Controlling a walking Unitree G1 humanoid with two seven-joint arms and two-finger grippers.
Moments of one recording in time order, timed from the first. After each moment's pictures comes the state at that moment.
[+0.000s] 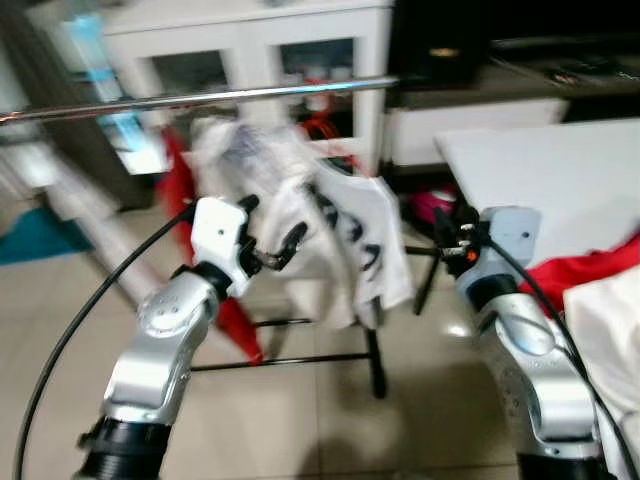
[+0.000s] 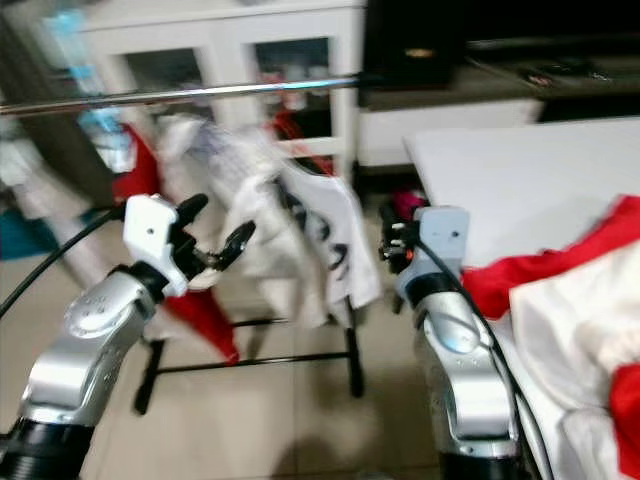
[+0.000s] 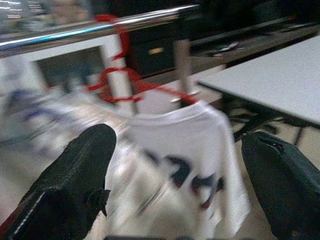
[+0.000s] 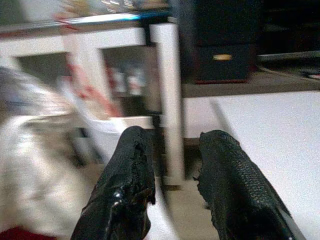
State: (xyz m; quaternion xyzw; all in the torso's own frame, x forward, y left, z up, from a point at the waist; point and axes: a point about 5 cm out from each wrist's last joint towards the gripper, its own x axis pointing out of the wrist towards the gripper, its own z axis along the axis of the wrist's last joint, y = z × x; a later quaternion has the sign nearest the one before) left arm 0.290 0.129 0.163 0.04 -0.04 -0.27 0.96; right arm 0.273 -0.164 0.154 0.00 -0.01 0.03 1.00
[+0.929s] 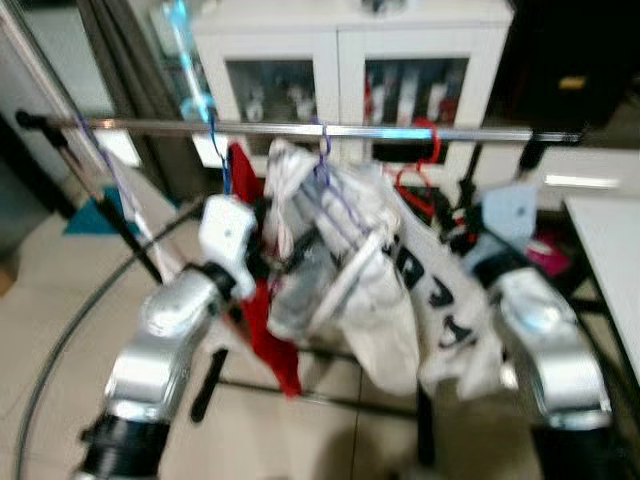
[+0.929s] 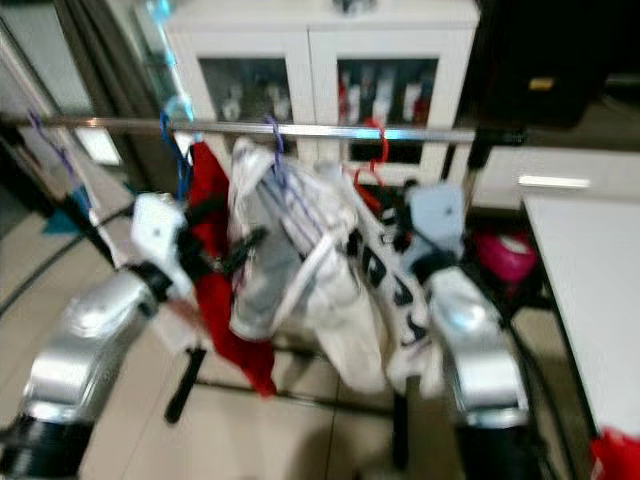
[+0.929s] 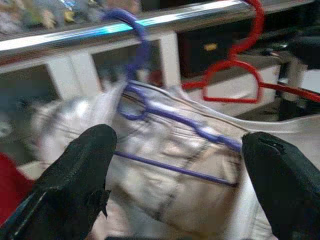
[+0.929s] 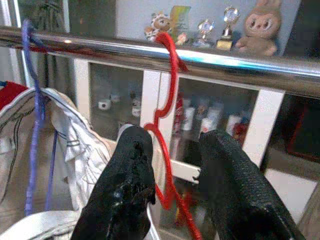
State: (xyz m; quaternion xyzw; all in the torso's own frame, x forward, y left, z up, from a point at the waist) left arm 0.283 0.123 0.157 0.04 -0.03 -0.34 0.94; right arm 0.291 -0.166 0.173 -0.07 -0.06 0.10 0.99
